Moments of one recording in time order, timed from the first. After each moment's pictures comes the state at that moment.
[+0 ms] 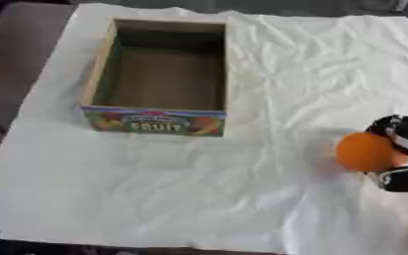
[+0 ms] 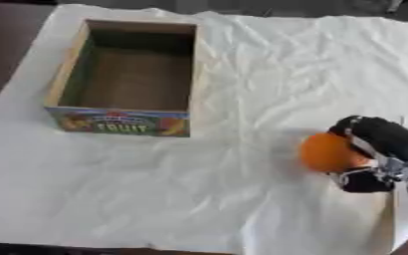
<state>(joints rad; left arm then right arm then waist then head) -0.17 0.16 0.02 -1.98 -0.07 -0.11 0.32 -0.06 -0.97 0.18 -1.98 0.62 0.29 0.30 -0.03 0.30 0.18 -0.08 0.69</state>
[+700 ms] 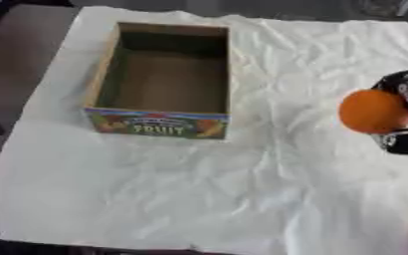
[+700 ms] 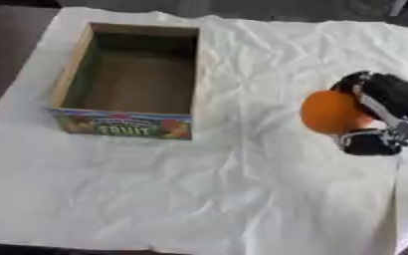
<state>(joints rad) -0.18 0.16 0.02 -1.98 -0.07 -0.11 0.31 -0.29 -0.98 0.13 -1.98 0.54 0.26 0.23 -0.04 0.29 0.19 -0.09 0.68</state>
